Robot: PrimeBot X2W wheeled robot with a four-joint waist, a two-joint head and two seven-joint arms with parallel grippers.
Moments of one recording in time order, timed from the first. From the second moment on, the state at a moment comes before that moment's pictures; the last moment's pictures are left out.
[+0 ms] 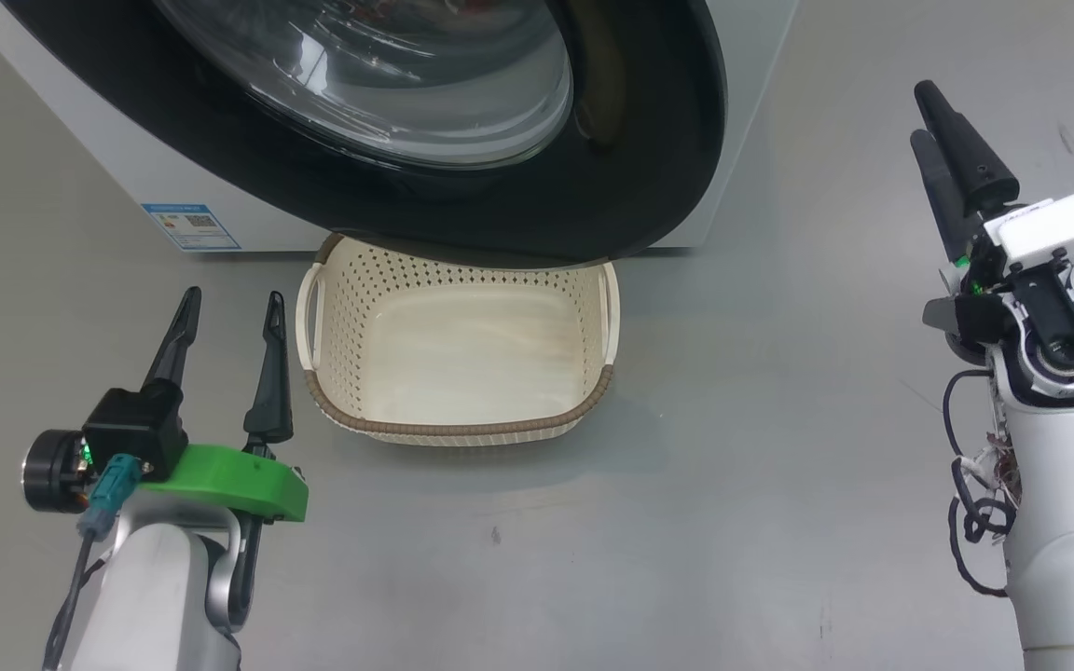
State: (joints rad) left arm -0.30 0.03 -0.10 0.30 -0.23 -0.05 -0.26; right arm -0.57 -0.09 -0.04 0.34 1.41 0.12 0.32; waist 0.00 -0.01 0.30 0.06
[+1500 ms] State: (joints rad) left arm -0.17 0.03 -0.10 0.35 -0.23 -0.05 -0.26; right arm -0.21 -0.20 0.25 0.33 0.51 0.00 -0.25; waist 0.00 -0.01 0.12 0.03
